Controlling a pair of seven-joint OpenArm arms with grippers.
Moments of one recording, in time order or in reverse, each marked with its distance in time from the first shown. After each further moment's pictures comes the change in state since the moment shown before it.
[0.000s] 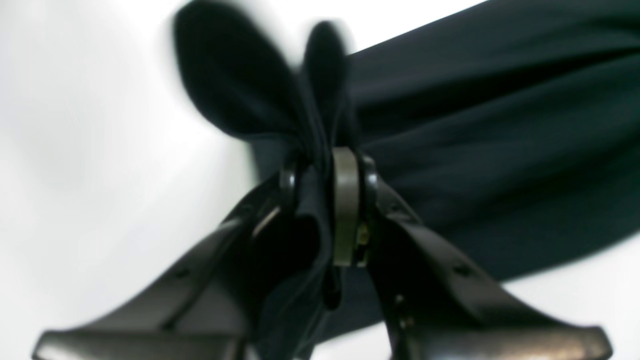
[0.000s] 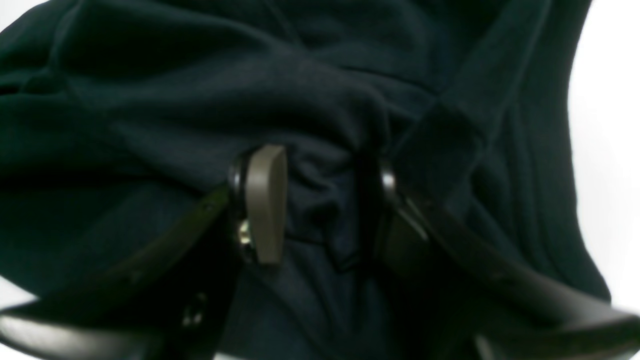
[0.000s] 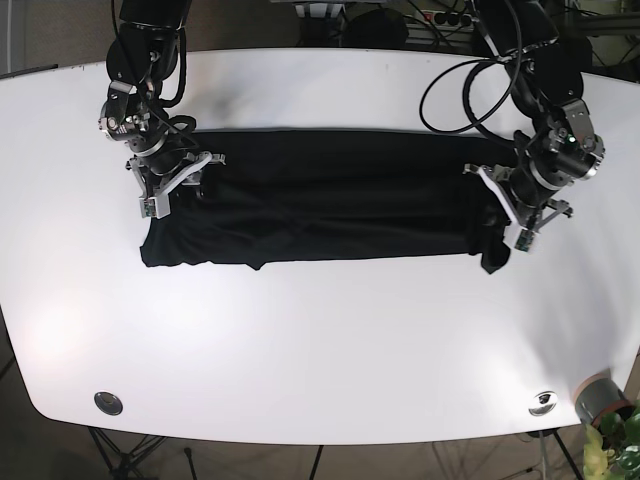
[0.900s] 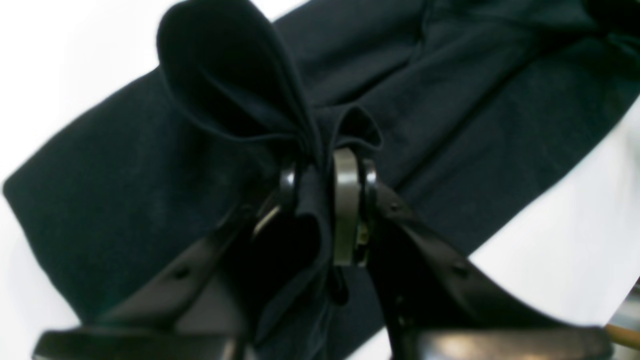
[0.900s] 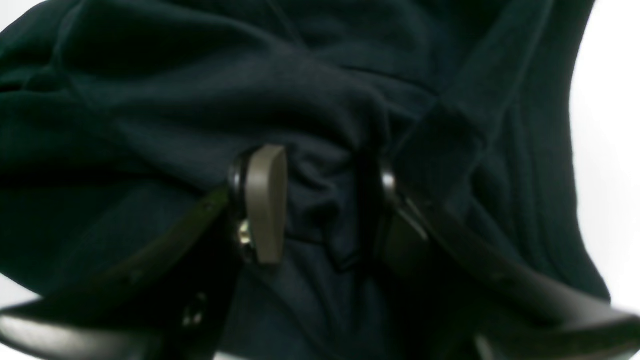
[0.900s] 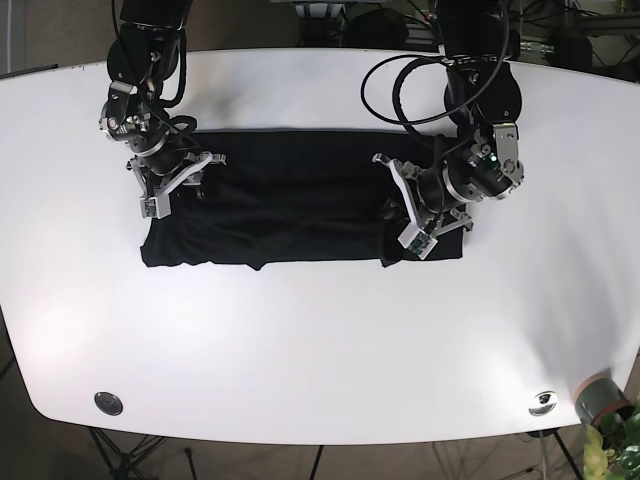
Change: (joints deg) left arm -2.9 6.8 19.1 -6.6 0.7 0.0 -2.8; right arm 0.0 -0.2 0.0 0.0 0.0 0.0 0.0
